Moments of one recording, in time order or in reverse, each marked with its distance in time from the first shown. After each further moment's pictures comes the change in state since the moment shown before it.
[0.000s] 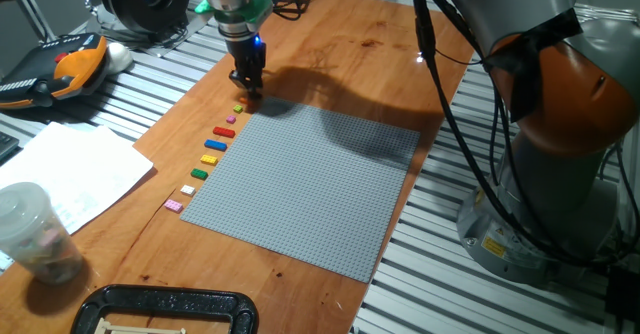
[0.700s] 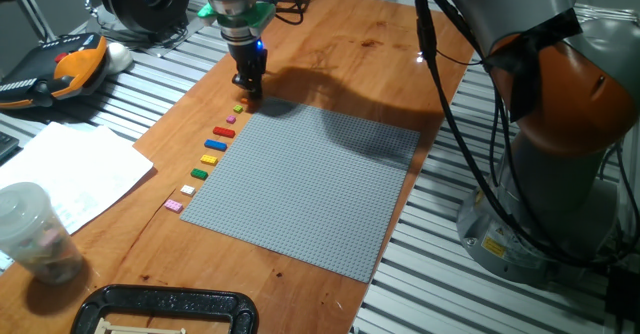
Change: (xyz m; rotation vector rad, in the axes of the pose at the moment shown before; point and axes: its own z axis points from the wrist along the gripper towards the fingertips) arm 0.002 0.002 0.006 -0.007 -0.007 -0.002
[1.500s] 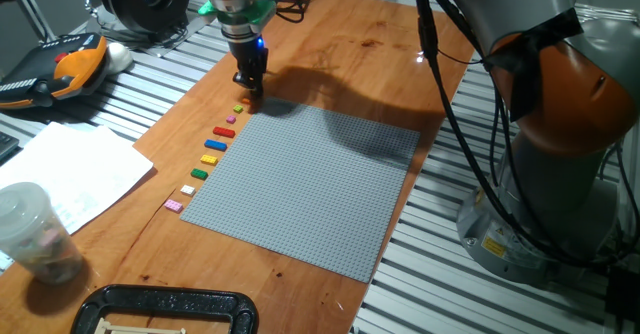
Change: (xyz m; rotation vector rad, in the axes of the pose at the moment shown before) arm 0.012 0.005 -0.010 -0.015 0.017 0.004
